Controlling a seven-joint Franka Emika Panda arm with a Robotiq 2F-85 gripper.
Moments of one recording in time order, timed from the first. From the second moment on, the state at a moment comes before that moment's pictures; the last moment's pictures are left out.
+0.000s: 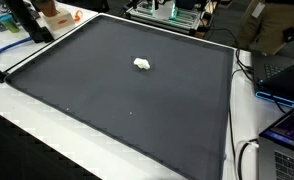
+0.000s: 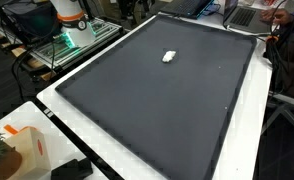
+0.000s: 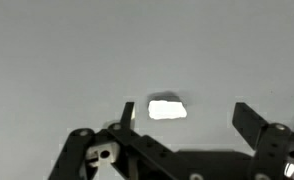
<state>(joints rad) 0.07 -0.42 0.06 -2.75 0.26 2.51 -0.13</state>
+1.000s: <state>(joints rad) 0.13 -0.22 0.14 -2.69 0.24 2.72 0.11</state>
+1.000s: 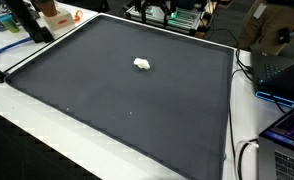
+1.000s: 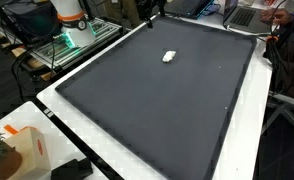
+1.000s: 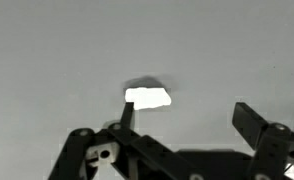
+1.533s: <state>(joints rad) 0.08 0.02 0.16 -2.58 -0.12 2.84 0.48</state>
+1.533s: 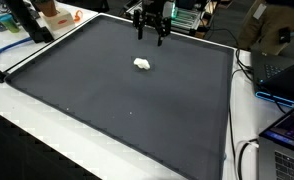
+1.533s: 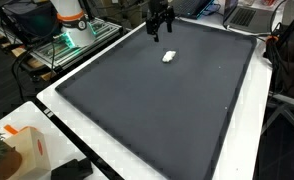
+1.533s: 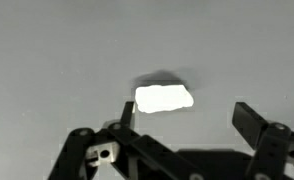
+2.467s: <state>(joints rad) 0.10 0.07 0.11 -2.54 -0.10 2.90 0.49</state>
